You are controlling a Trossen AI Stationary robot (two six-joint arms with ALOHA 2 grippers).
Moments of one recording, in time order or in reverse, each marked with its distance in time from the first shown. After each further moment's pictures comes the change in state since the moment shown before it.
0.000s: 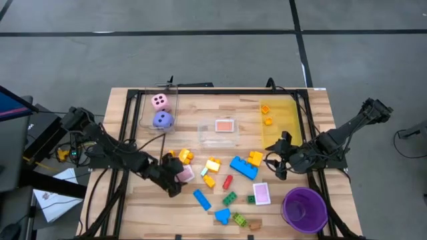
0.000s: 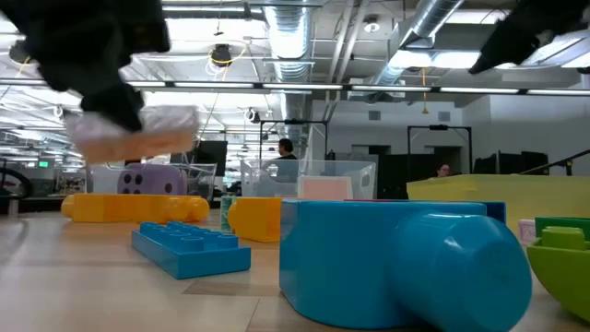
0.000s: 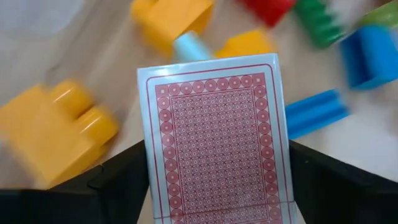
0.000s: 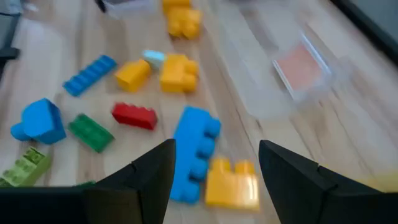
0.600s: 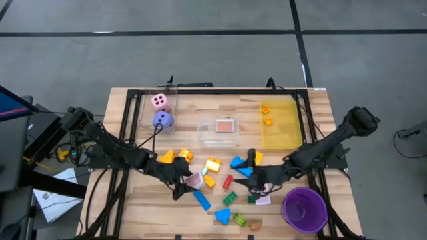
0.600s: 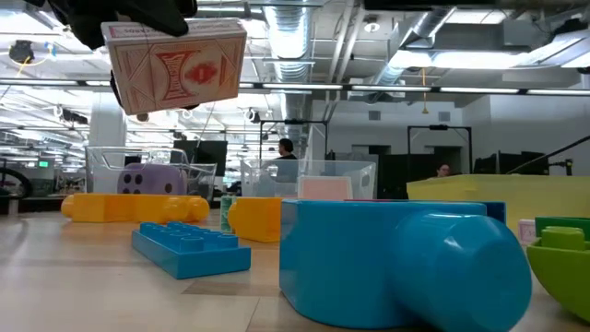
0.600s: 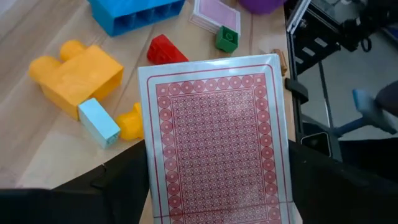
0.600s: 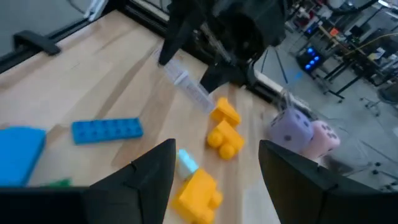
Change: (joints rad) left arm 0.046 -0.008 0.002 0.312 0.156 0.008; right arm -0.035 0.473 0.052 0.848 -0.048 -0.897
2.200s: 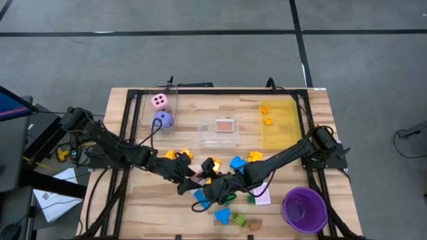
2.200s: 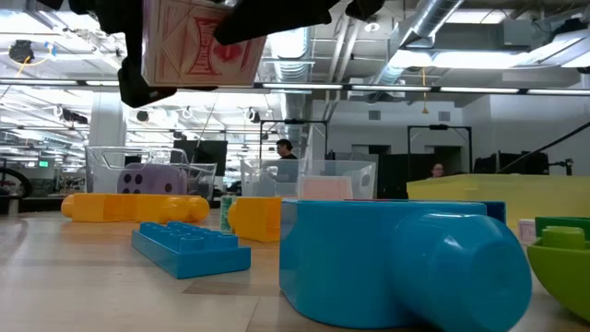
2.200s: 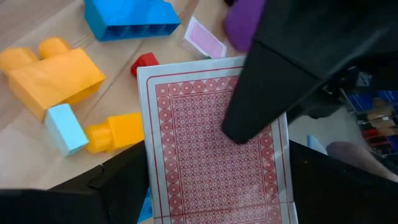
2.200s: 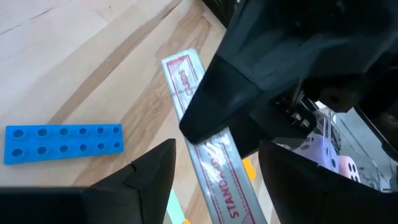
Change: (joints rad) left arm 0.053 -0.002 0.002 0.110 0.043 -0.204; right arm -0.112 0.565 0.727 -0.446 -0.104 -0.194
